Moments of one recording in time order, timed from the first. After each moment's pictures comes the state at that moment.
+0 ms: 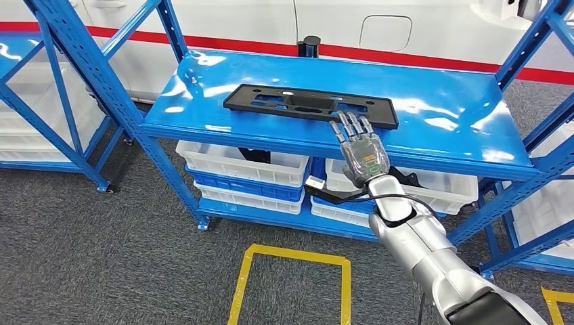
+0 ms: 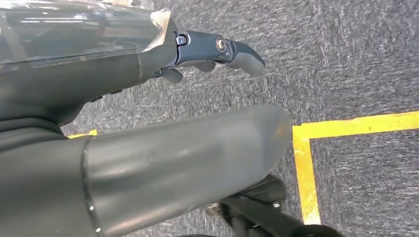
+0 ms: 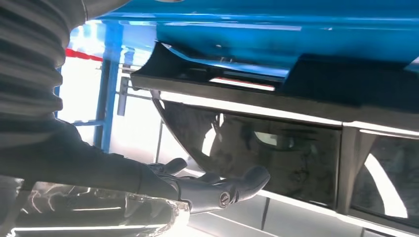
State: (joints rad) left arm -0.07 -0.07 0.55 -0.20 -0.68 0.21 -0.27; right arm -0.76 -0.10 0.68 -0.75 1.32 -0.51 0.10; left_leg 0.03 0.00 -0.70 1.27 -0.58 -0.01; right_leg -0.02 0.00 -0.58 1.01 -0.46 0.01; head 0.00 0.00
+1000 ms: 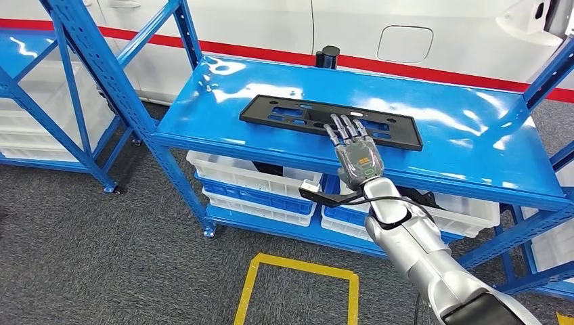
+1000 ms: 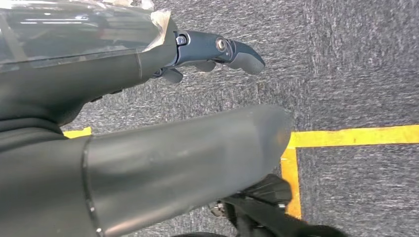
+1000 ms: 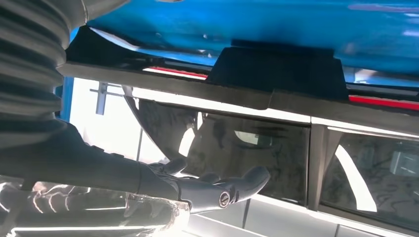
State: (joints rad) left arm -0.07 -0.08 0.55 -0.20 -0.67 0.23 -0.27; right arm -0.75 -0.08 0.68 -0.75 1.32 -0.51 0.08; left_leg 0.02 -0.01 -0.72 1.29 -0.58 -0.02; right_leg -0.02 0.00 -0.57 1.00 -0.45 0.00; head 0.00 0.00
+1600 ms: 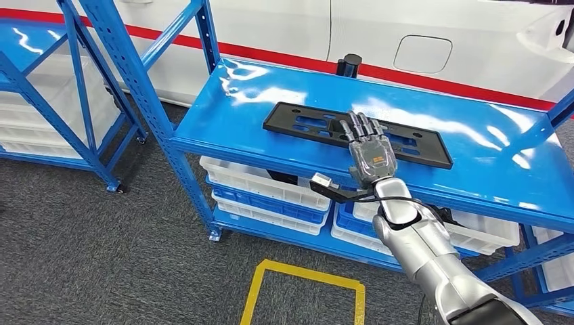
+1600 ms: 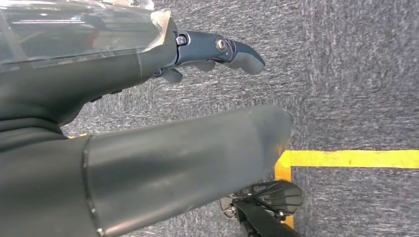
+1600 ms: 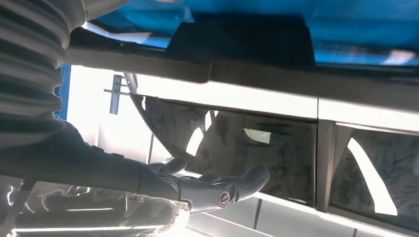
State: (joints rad) left arm -0.07 -0.08 0.55 -0.19 -0.67 0.23 -0.27; right arm -0.73 -0.12 0.61 -0.78 1.33 -0.51 0.11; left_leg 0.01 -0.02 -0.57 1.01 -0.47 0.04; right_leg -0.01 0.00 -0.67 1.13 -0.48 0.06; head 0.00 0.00
